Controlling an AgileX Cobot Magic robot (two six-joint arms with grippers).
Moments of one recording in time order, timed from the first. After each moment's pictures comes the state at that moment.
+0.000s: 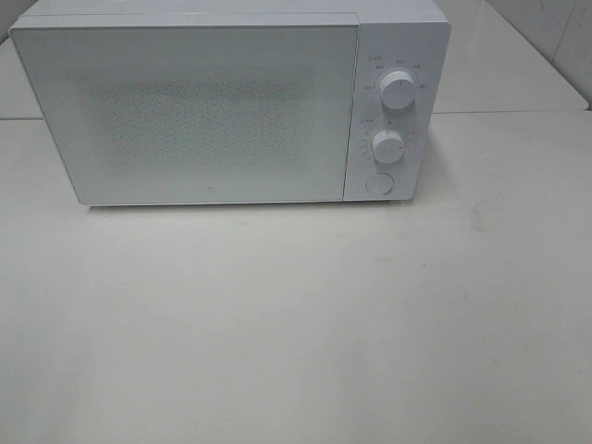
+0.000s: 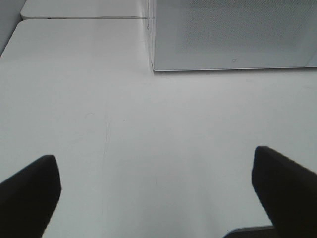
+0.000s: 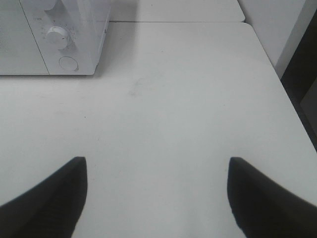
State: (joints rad) left arm 0.01 0.00 -0.52 -0.13 1.08 0.07; right arm 0.09 0.00 -0.50 -0.12 1.00 0.10
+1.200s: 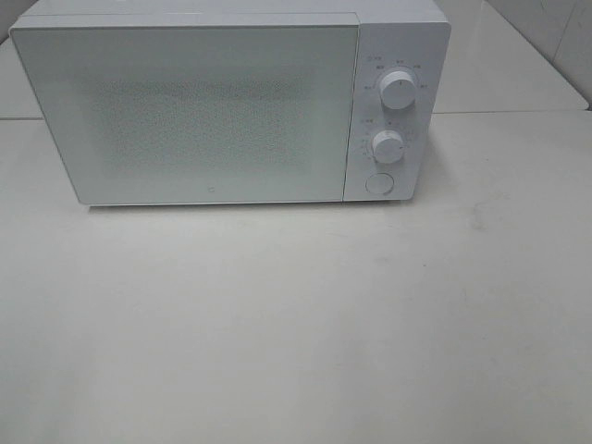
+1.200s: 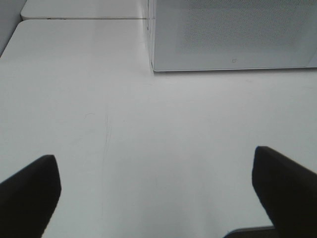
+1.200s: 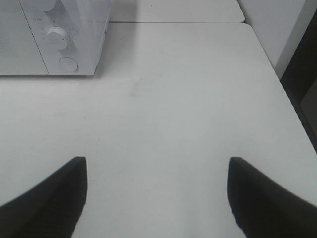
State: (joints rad) left arm 0.01 0.00 -0.52 -0.13 1.08 0.07; right arm 0.09 0.00 -0.51 -0.12 0.99 0.10
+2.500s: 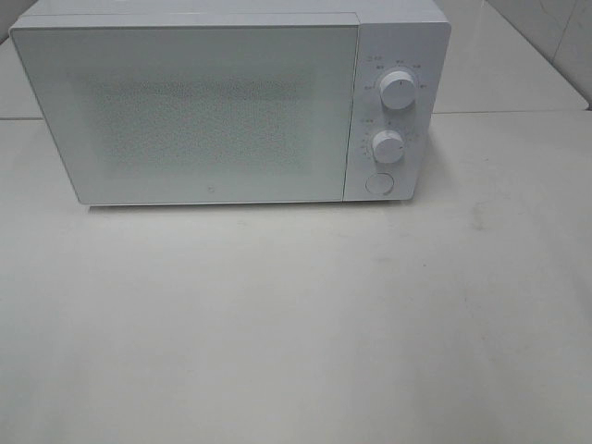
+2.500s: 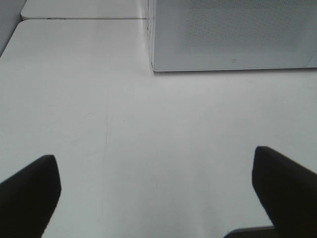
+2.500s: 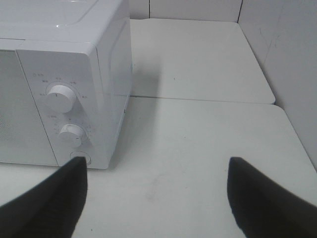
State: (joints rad) left arm 0.01 0.00 -0.52 -0.13 1.08 0.07; right arm 0.09 0.62 -0.52 -0.12 0.25 0.10
